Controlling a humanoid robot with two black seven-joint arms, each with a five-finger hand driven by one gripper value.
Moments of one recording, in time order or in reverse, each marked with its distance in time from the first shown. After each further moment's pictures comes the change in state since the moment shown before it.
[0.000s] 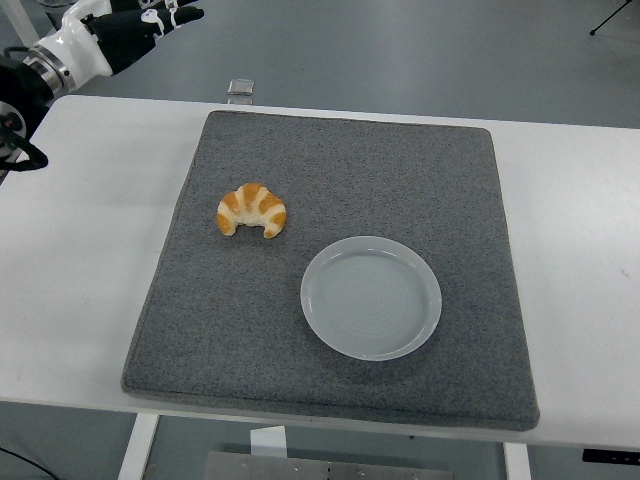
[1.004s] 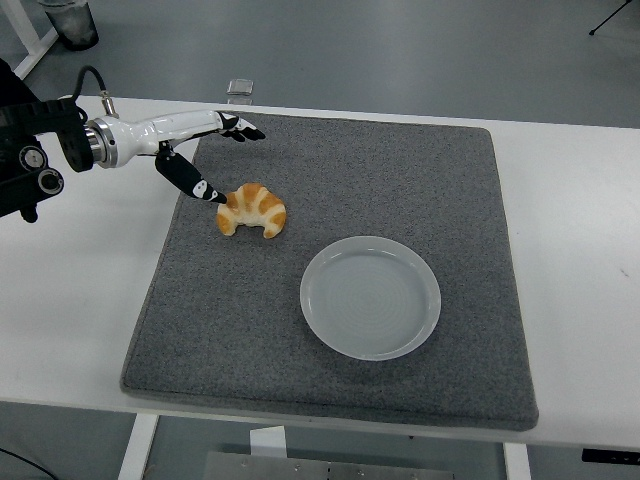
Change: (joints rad) left arm 0.024 0.006 0.230 -0.199 1.084 0.238 -0.019; right arm 0.000 0.000 0.000 0.000 -0.001 0.001 -0.001
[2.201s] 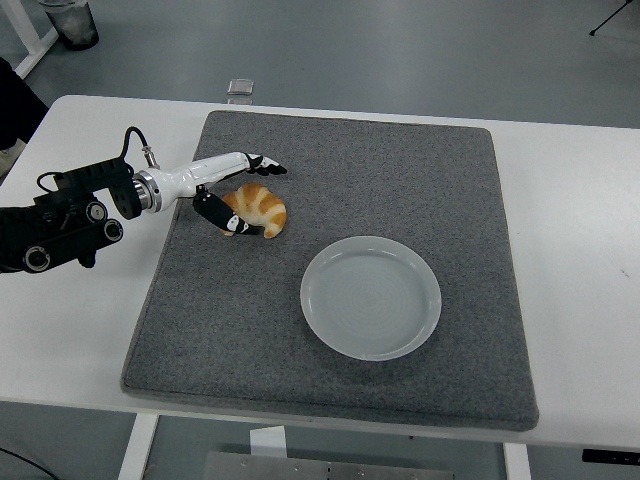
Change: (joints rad) left arm 0.124 -0.202 0.005 0.223 0.007 0.117 -0.082; right arm 0.000 0.000 0.000 -0.001 0.000 -0.003 0.000
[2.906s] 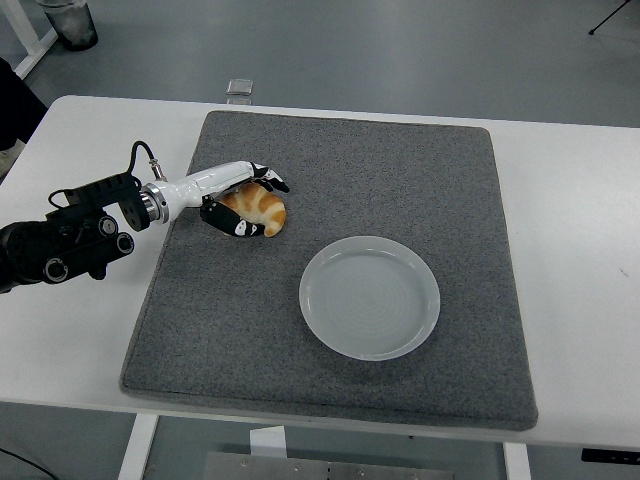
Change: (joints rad) left arm 0.037 -0.061 0.004 0.085 0.001 0.055 -0.073; right arm 0.000 0.000 -0.002 -0.003 0.001 -0.001 0.000
